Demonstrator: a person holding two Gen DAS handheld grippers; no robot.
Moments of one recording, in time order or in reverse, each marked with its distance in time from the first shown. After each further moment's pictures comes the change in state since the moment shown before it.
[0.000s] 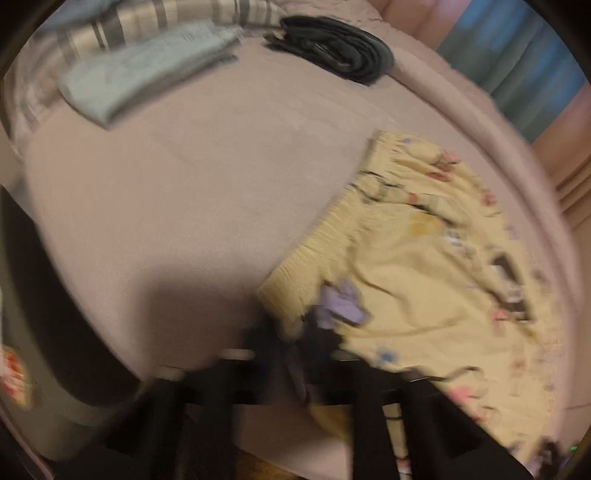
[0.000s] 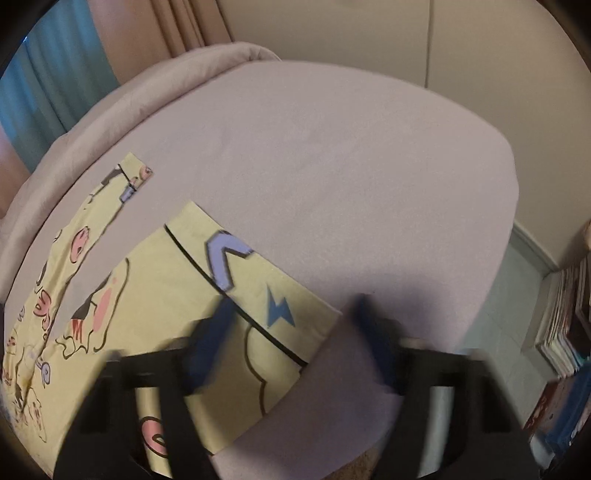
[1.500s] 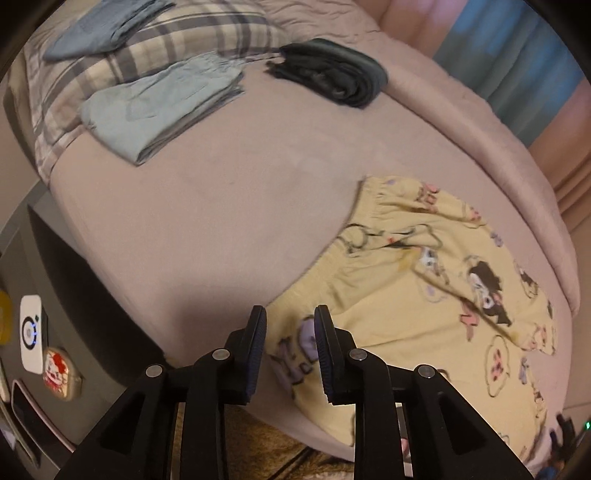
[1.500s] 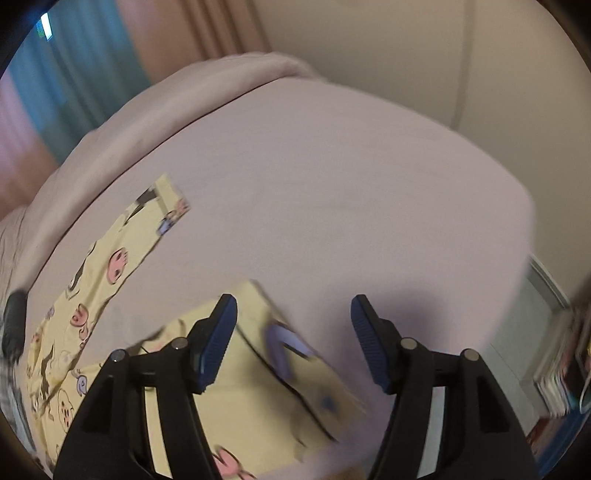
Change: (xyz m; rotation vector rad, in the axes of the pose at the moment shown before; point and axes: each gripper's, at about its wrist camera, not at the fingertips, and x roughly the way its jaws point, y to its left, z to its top) left arm -0.048 -0.024 0.012 0.064 -0.053 0.088; right arm -0.002 0.007 0.060 -0.090 0.081 0.117
